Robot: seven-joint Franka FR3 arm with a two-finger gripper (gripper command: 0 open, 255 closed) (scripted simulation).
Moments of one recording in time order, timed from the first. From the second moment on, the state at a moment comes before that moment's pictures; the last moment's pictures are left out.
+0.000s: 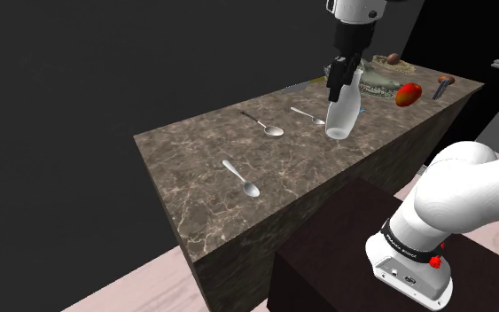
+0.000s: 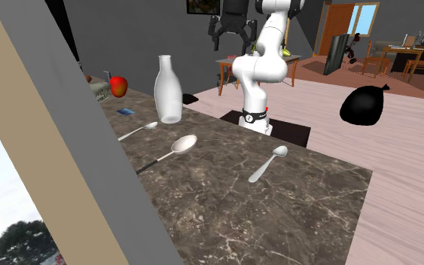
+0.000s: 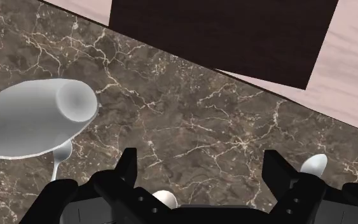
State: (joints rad) arm 0.02 -0.81 0.06 -2.37 -0.06 1.55 -0.14
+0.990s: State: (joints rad) arm -0.03 -0.37 0.02 -2.28 -0.01 1.90 -0.06
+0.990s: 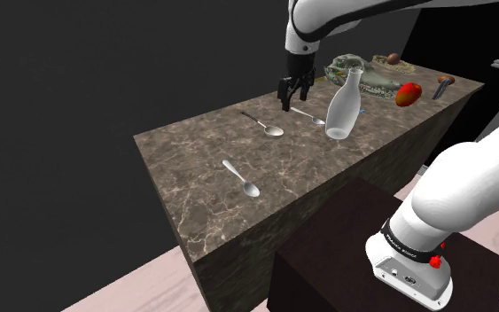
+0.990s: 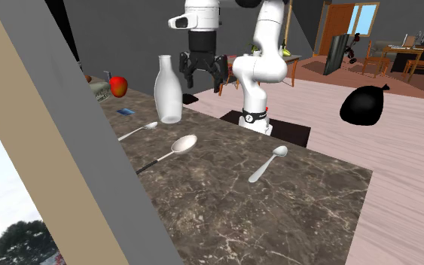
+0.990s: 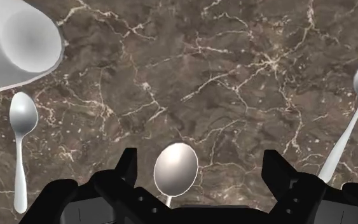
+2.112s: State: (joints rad) arm -0.07 0.25 -0.02 -1.87 0.13 2.10 -0.02
